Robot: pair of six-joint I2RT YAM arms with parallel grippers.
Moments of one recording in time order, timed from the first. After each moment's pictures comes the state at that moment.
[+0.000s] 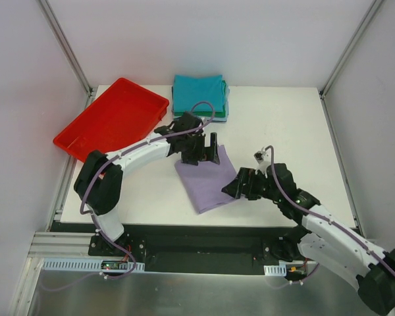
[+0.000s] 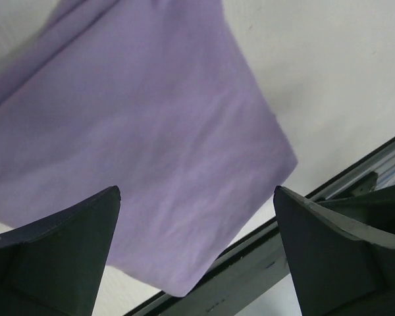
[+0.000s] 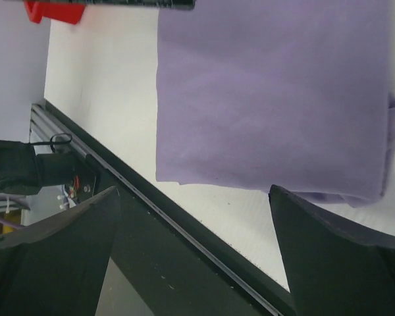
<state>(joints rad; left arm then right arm) -0.67 1.75 1.35 -0.51 0.27 -0.65 0.63 0.73 0.43 -0.24 -0.25 0.70</state>
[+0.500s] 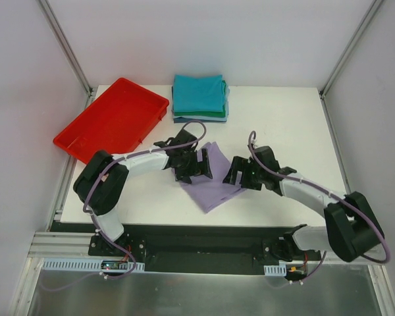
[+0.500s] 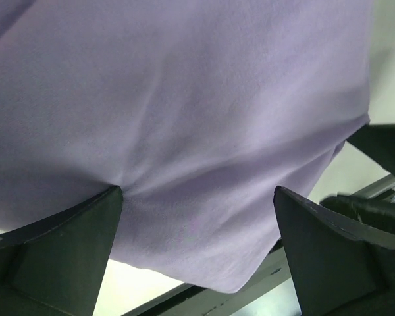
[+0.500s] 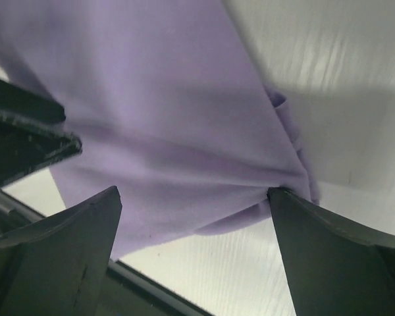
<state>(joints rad) -0.67 1.75 1.07 -0.40 0.27 -0.79 0.52 1.26 0.57 -0.18 -0.22 0.66</state>
